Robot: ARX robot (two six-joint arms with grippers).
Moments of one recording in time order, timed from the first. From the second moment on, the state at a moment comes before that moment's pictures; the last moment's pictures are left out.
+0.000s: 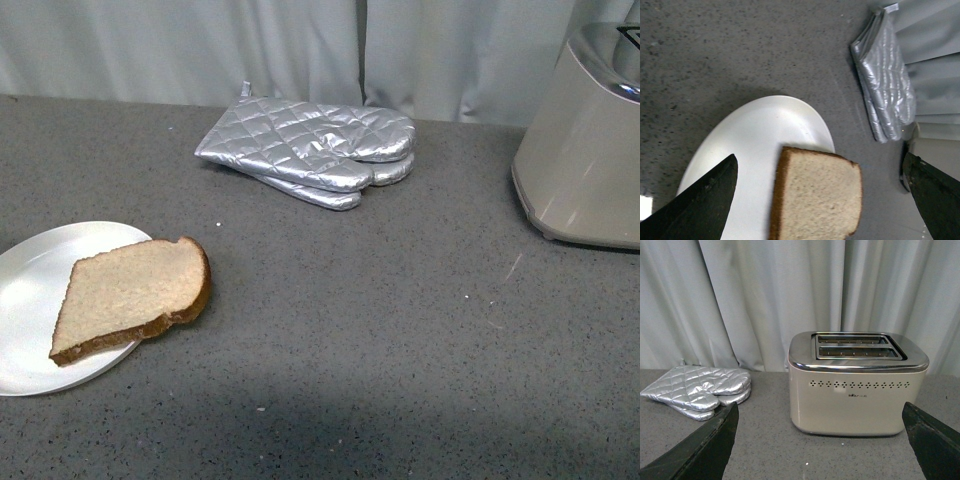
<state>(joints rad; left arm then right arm) 0.47 1.91 0.68 0.43 0.73 -0.45 0.16 0.02 0.00 0.02 0.16 0.00</state>
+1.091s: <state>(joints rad) 0.42 2.08 0.79 0.09 0.63 0.00 0.16 0.02 0.00 0.02 0.16 0.00</state>
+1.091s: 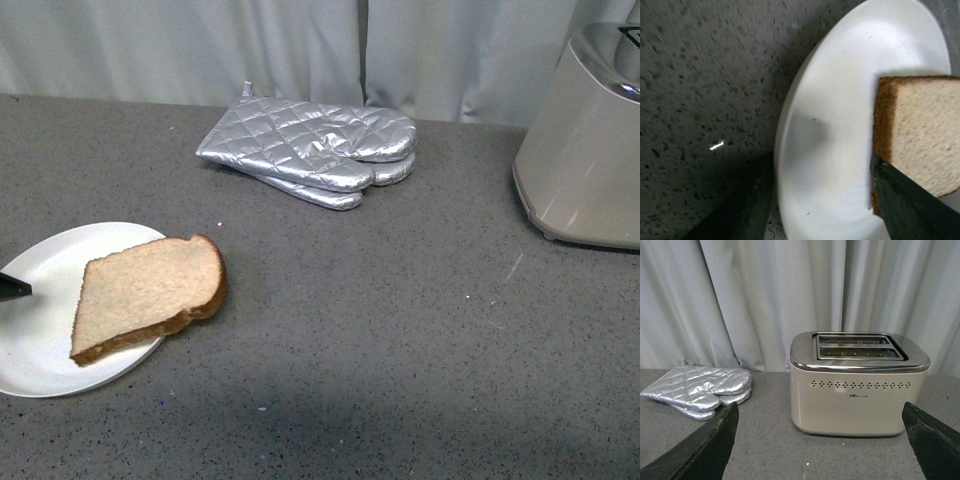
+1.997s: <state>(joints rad) 0.13 1.94 0.79 0.10 0.45 -0.30 0.16 0.02 0.00 0.02 0.16 0.00</state>
